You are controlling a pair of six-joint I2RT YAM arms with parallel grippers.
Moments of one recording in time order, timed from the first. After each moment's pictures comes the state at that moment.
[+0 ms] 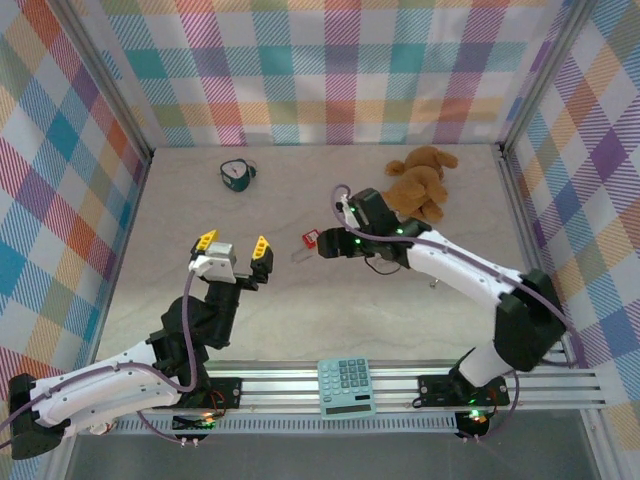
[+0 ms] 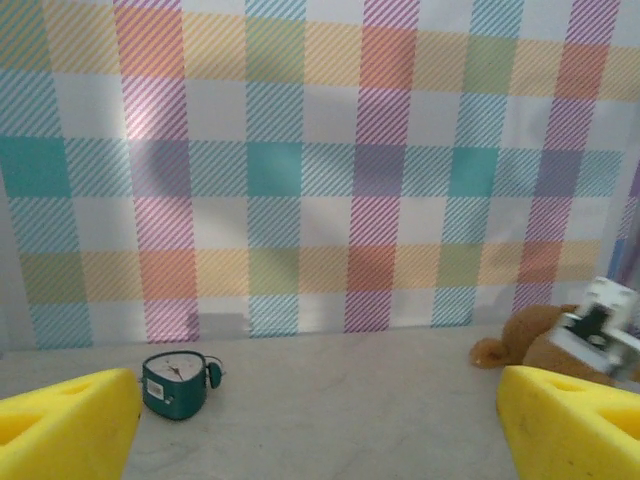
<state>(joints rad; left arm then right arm) -1.09 0.59 0.46 0.40 -0.93 0.17 0.71 1.48 1.14 -0.46 -0.18 0.47</state>
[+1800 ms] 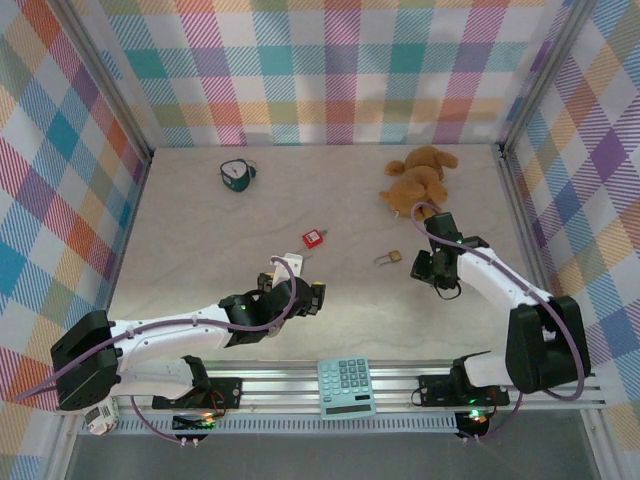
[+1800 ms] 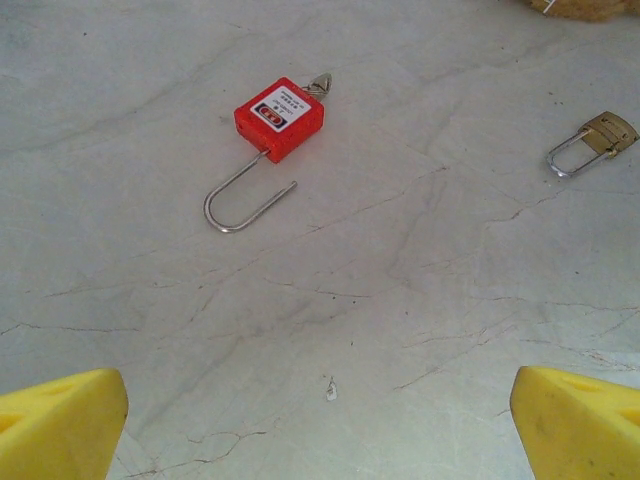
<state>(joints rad) -1.08 1.19 0.64 -0.24 -0.61 -0.62 0.23 1.37 0.80 -0.70 0.03 0.57</state>
